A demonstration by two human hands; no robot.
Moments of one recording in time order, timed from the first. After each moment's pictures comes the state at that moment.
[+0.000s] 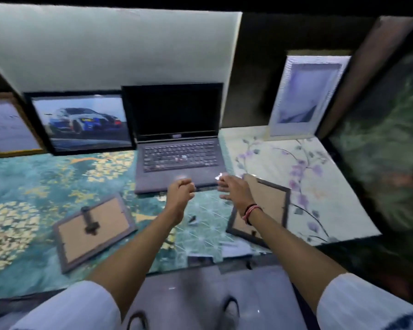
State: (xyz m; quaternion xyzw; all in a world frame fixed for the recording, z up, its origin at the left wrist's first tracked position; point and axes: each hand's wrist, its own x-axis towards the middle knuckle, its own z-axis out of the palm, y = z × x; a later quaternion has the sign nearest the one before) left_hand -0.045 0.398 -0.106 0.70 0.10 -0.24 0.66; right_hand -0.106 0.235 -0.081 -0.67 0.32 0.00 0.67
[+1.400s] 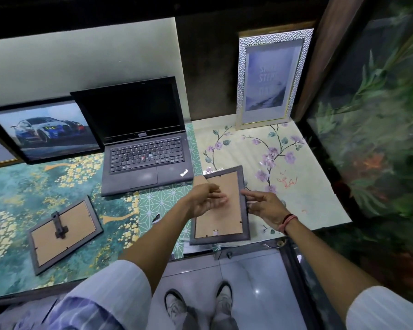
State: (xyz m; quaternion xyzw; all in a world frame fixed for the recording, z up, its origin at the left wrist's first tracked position) left_hand -0.096 0.216 -0.100 0.55 0.18 -0.51 0.64; right_hand -0.226 0.023 -0.120 -0.58 0.27 0.11 0.76
